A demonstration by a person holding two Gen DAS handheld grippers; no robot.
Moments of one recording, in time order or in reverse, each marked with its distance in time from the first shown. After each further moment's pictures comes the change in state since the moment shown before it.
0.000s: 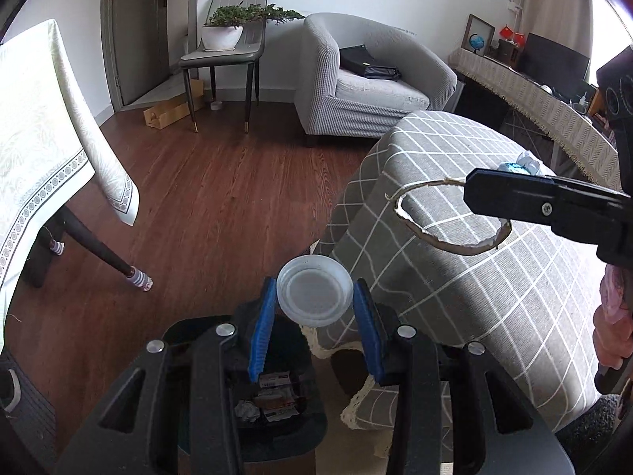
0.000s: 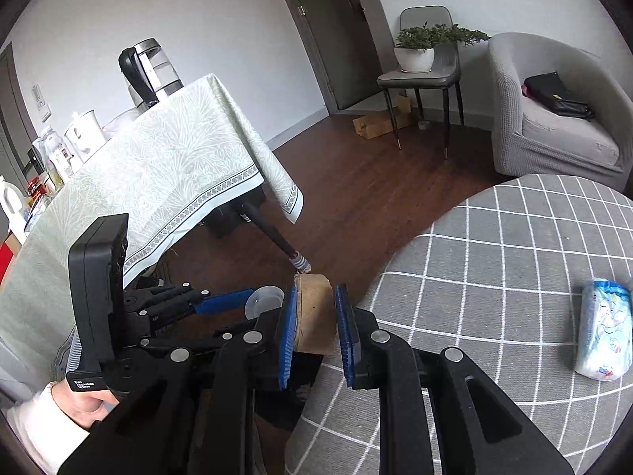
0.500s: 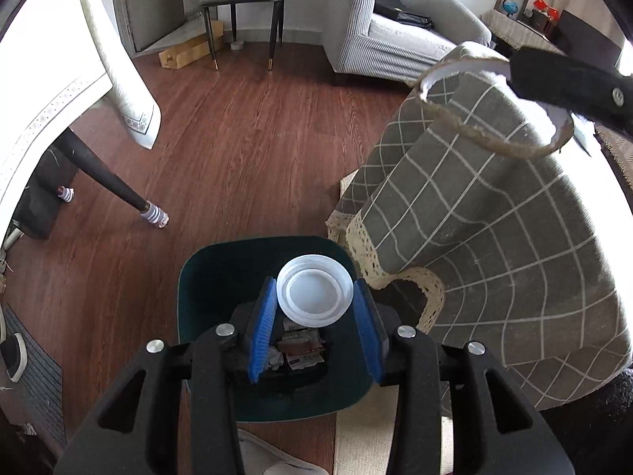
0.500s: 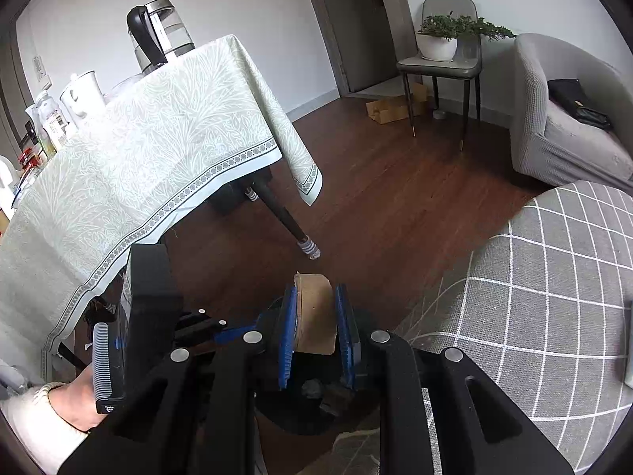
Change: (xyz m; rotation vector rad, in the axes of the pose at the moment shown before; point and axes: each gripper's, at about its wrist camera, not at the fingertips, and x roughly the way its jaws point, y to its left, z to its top) left arm 0.035 0.054 -0.049 -0.050 0.212 0.044; right arm 0.052 0.042 0.002 -0.049 0.067 -0.009
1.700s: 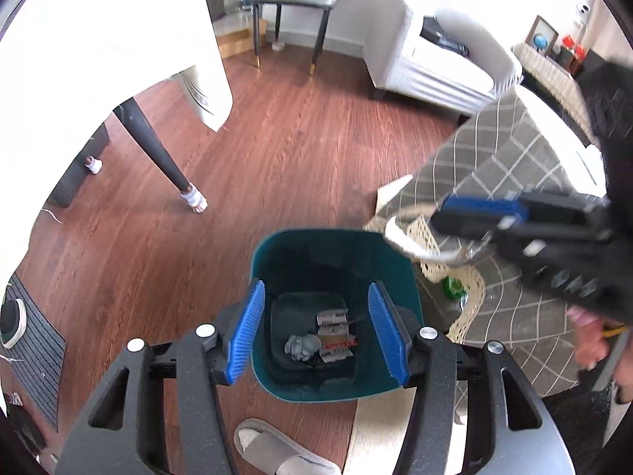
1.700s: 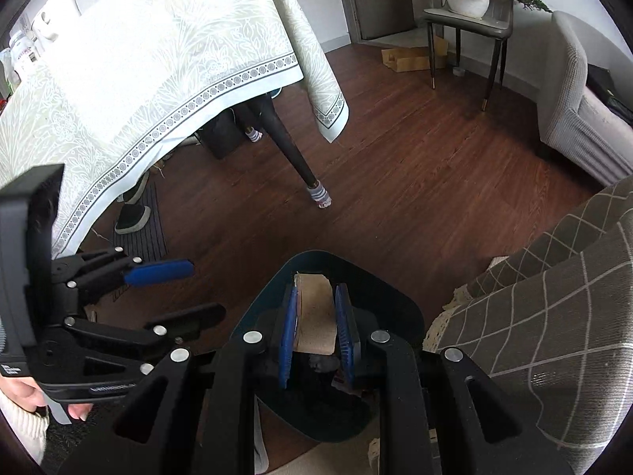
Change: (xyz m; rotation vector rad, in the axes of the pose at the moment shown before) left arm -0.039 0.081 -0.022 -0.125 -0.063 0.022; right arm 0.107 0.049 -0.020 -0.054 0.215 -0.028
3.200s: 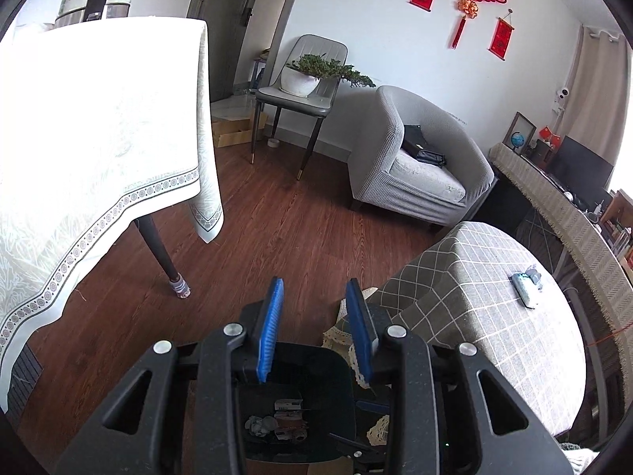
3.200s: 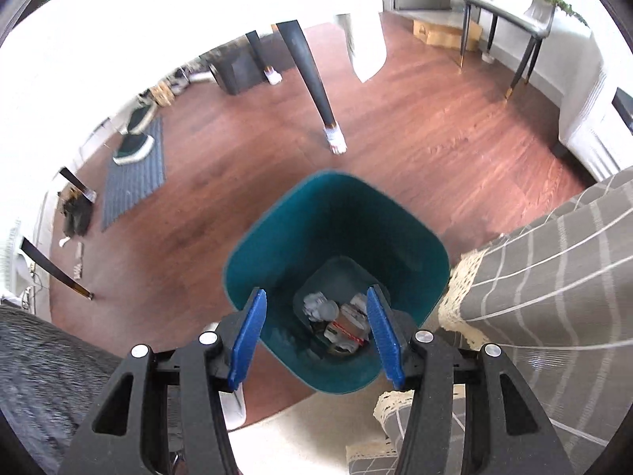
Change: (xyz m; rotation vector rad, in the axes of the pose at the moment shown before) left arm -0.102 -0.024 0.056 -0.098 -0.352 -0.087; right arm 0.012 0.026 -0.057 -0.152 0.122 -0.014
